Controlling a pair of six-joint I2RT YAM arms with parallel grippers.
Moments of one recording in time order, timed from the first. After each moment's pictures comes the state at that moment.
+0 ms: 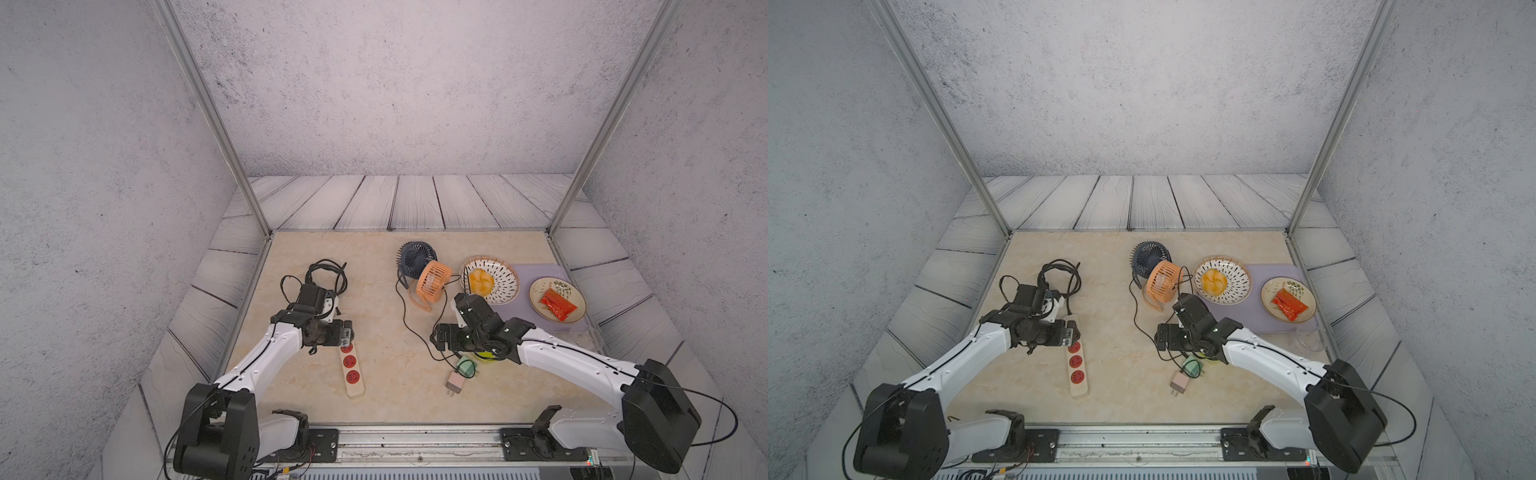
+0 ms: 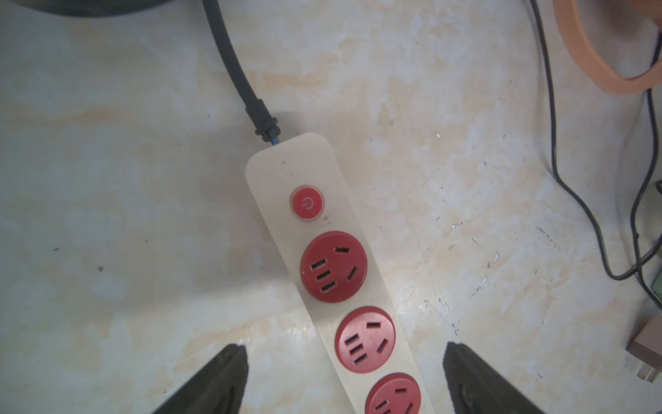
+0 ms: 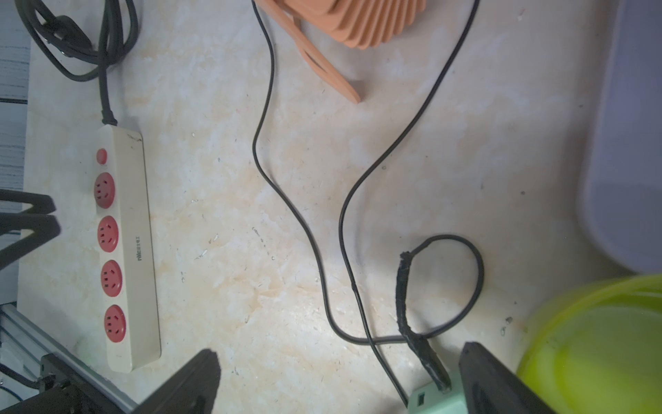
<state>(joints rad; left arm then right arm) -0.22 1.28 0.74 -0.64 0.21 -0.15 0.71 1.28 0.76 -0.43 -0.10 0.65</state>
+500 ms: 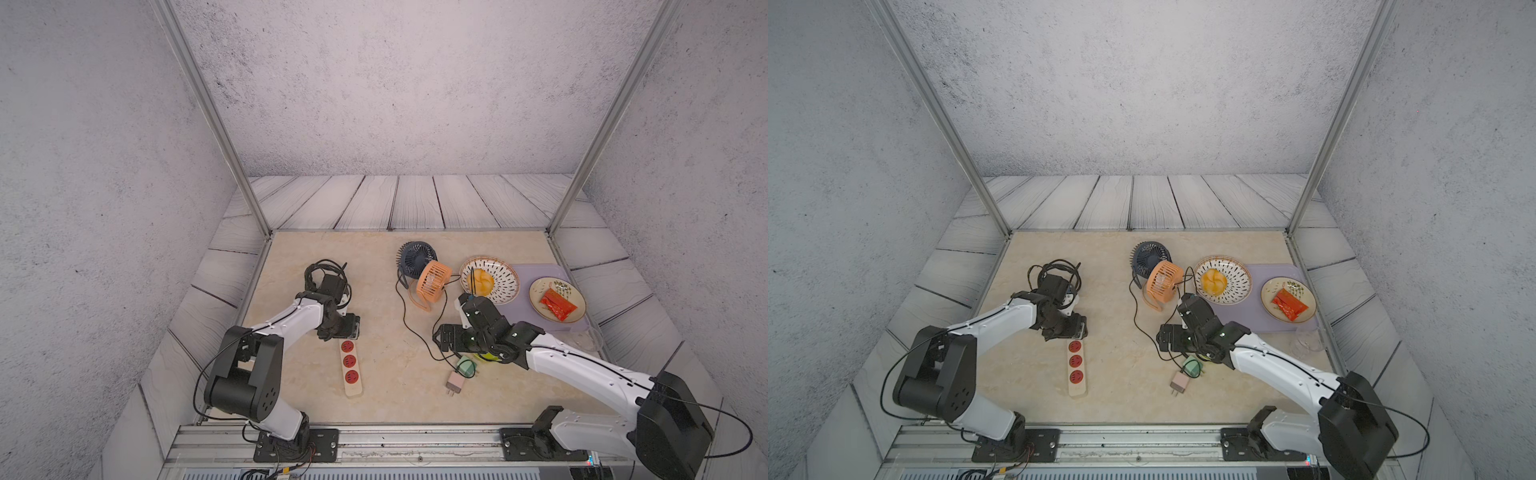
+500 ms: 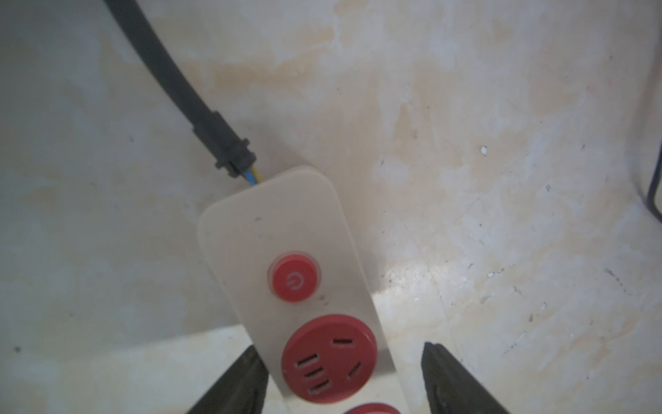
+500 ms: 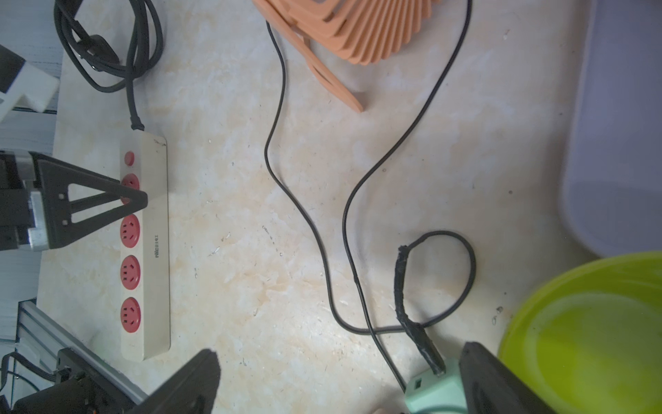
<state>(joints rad) -0.29 1.57 0.90 -0.66 0.14 -0.19 0.71 1.21 0.73 -0.44 -0.09 0.65</state>
